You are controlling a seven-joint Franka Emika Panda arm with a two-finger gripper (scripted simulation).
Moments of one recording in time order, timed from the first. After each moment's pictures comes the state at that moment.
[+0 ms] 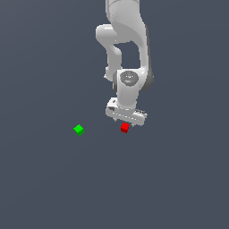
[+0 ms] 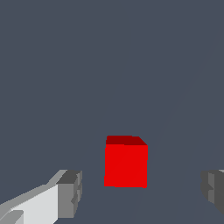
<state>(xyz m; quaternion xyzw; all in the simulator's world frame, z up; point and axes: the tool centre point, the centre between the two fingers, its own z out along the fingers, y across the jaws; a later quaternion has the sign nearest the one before) -0.061 0.054 0.078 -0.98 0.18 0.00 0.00</state>
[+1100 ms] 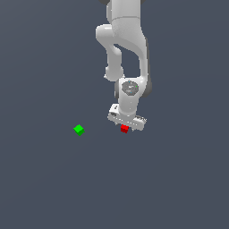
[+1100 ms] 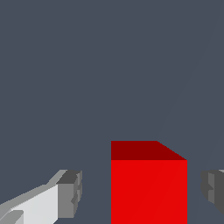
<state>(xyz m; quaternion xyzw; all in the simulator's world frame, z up) -0.064 0.061 0.031 -0.98 0.19 0.00 0.00</state>
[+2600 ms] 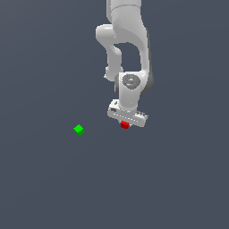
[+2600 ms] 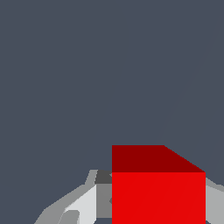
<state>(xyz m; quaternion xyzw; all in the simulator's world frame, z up) -0.065 0.062 0.062 -0.98 0.19 0.00 0.00</state>
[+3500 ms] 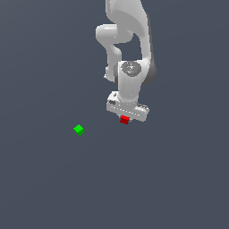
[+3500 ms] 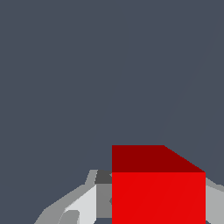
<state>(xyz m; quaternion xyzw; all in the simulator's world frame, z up) -0.064 0.057 0.114 -0.98 0.19 0.00 0.00</state>
